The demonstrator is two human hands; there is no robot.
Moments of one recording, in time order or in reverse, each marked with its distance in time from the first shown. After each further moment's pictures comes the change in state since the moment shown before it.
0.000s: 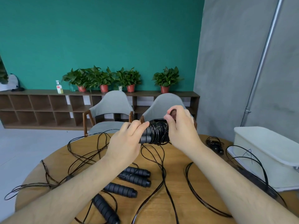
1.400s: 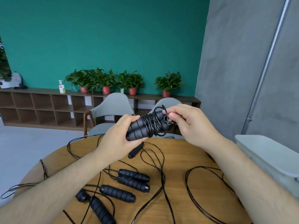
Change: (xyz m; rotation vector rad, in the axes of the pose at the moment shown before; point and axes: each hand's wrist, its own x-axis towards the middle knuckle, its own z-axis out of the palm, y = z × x) left_hand 0.012 -0.024 -0.023 -0.526 -0.005 -0.180; right_hand 0.025 -0.011 -0.050 0.025 -0.202 -0.299
